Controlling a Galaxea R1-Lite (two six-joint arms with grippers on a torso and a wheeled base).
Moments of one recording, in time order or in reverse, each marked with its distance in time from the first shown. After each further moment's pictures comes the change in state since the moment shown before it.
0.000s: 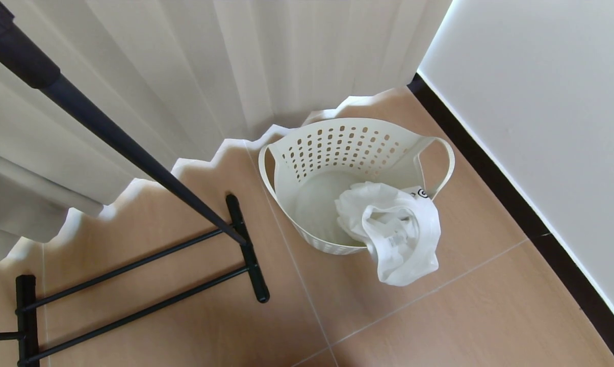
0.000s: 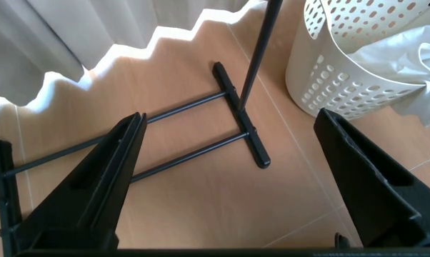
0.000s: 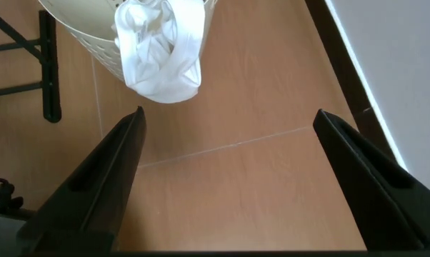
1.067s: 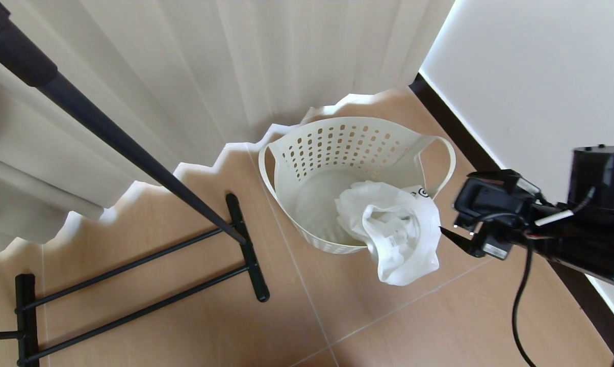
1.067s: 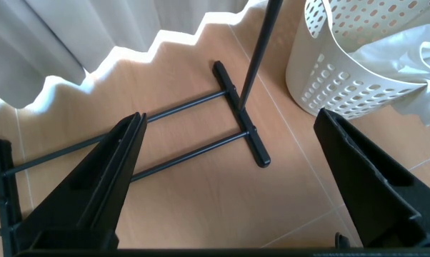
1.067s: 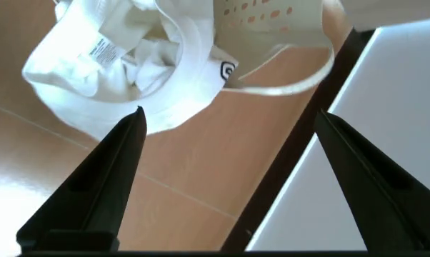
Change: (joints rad) left arm 0.000 0.000 0.000 0.000 0.000 0.000; right arm 0.356 1.469 -0.734 -0.436 -0.224 -0.890
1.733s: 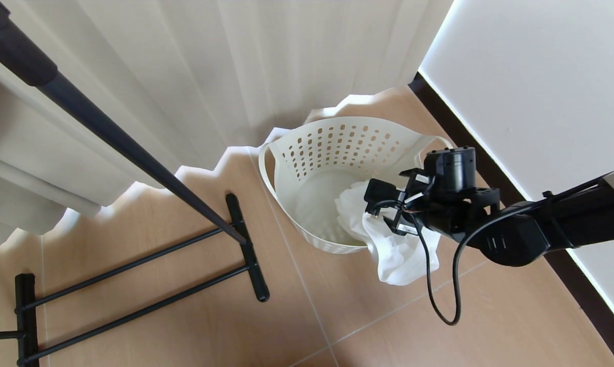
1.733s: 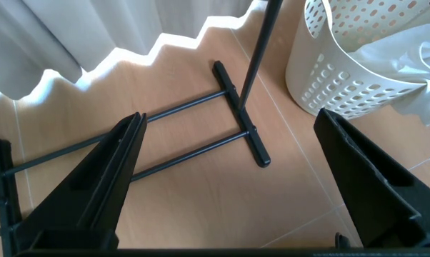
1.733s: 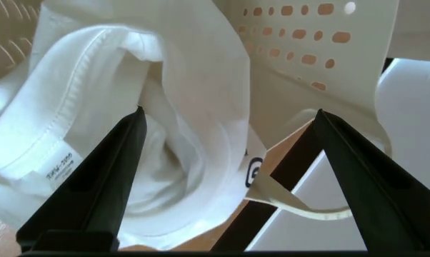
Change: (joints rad) left arm 0.000 0.000 0.000 0.000 0.000 0.000; right arm 0.088 0.447 -0.382 -0.001 -0.165 -0.044
